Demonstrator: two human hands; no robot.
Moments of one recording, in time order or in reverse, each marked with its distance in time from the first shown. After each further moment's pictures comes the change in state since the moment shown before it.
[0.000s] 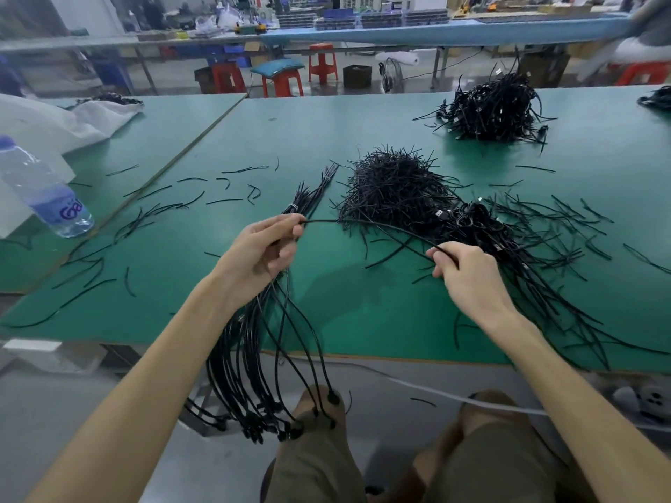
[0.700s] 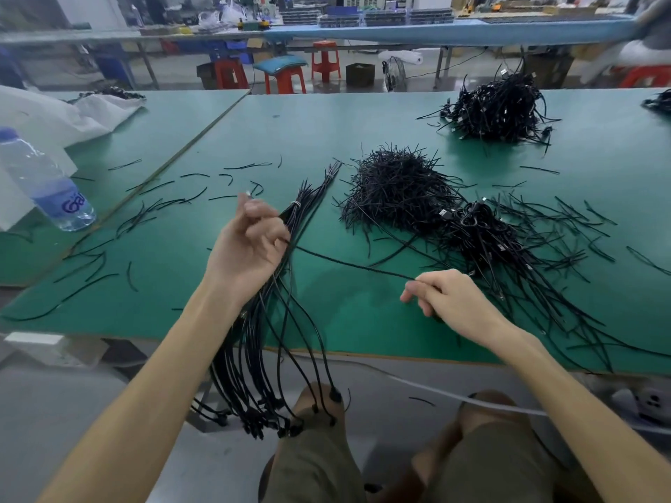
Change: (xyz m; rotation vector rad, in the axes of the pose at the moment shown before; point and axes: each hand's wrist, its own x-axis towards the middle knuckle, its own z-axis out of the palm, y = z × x) left_hand -0.010 0.006 0.003 -0.751 -0.139 0.004; right_hand -0.020 0.001 0.011 0.102 -0.368 -0.092
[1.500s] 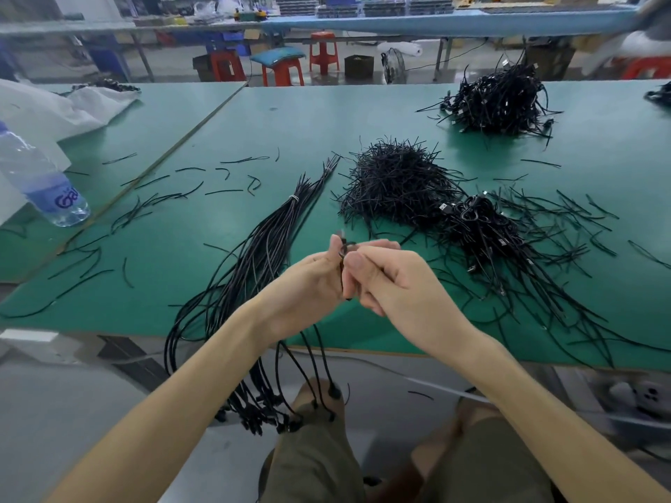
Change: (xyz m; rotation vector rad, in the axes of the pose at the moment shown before) left_hand -0.008 -0.073 0.005 0.871 -0.145 -0.294; right_hand -0.027 -0.101 0.031 0.363 -0.030 -0.344
